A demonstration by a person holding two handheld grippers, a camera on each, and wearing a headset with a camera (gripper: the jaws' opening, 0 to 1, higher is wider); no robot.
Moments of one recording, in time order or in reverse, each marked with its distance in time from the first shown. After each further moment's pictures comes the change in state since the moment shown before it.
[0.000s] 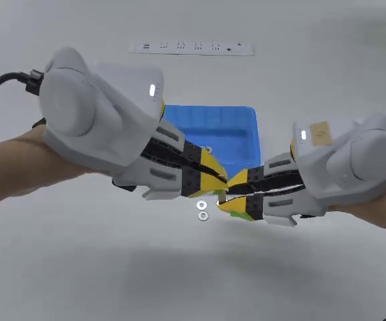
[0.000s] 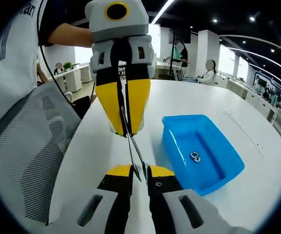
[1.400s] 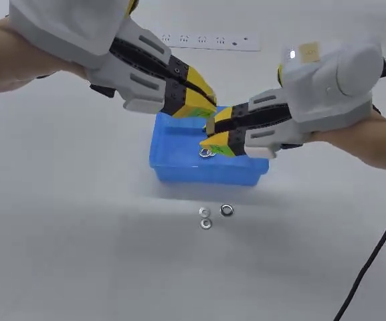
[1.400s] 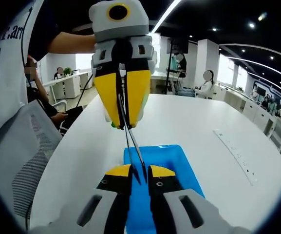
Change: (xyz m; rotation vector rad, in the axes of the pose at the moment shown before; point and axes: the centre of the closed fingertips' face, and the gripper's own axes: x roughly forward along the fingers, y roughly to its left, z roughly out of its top) left arm -0.050 0.077 0.020 0.050 -0.041 0.004; right arm 0.006 -0.070 0.061 -0.042 -0.087 -0.010
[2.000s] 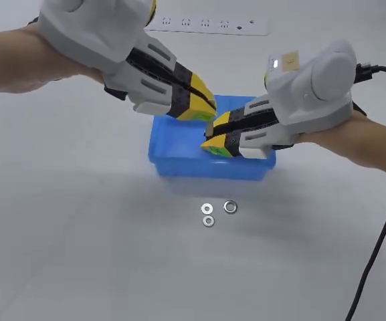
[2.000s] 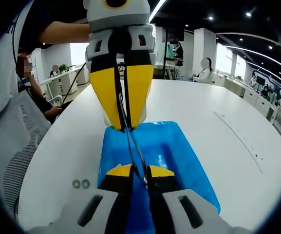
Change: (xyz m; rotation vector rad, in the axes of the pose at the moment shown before) left arm 0.024 0.017 -0.037 -0.056 0.049 -0.021; right arm 0.031 -0.024 -0.046 0.057 0.076 -0.005
